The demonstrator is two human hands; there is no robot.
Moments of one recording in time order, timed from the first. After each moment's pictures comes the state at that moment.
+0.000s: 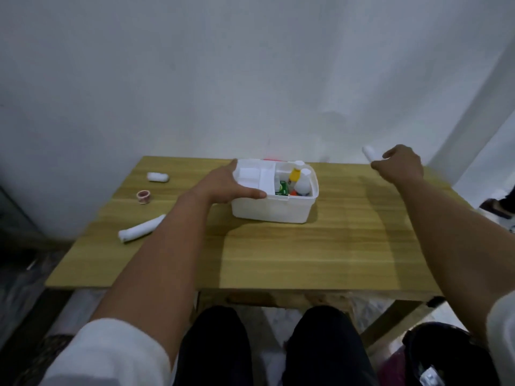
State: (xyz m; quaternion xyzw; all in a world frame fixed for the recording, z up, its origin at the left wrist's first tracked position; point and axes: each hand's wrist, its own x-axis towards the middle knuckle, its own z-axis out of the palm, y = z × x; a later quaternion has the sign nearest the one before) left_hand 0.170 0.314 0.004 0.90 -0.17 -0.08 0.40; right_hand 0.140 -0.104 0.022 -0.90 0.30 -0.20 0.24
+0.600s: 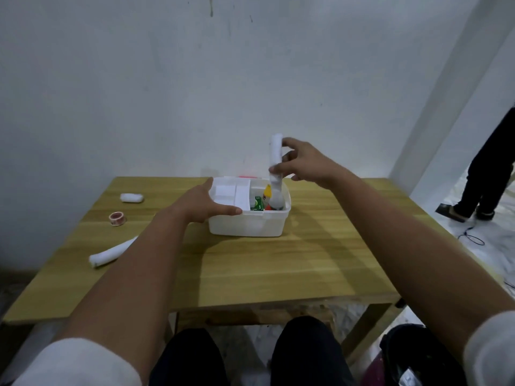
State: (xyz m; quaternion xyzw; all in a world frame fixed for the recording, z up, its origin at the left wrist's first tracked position) left_hand 0.178 0.312 -0.002 0.91 -0.14 -0.11 0.38; right_hand 0.120 0.041 0.095 -0.89 -0.02 -0.03 0.45
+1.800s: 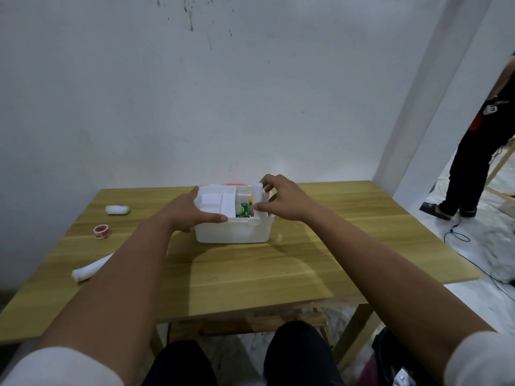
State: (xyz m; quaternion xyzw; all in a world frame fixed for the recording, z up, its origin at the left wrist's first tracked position) left_hand 0.176 0.309 0.003 0.91 -0.14 -0.13 0.36; right_hand 0.100 0.045 0.032 -0.95 -0.03 -0.09 0.29
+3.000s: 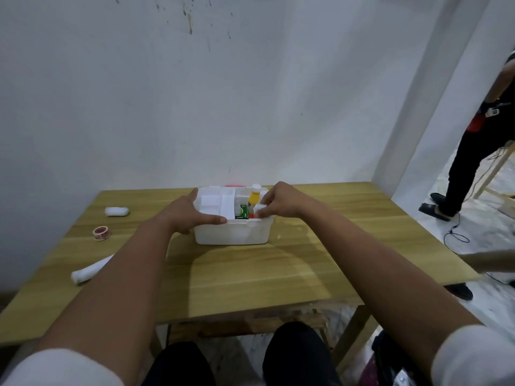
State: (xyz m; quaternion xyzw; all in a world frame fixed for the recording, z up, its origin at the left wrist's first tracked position) left_hand 0.175 0.309 0.003 0.91 -0.13 -0.13 0.37; right_hand 0.111 0.041 0.039 -0.96 0.02 0.04 0.27
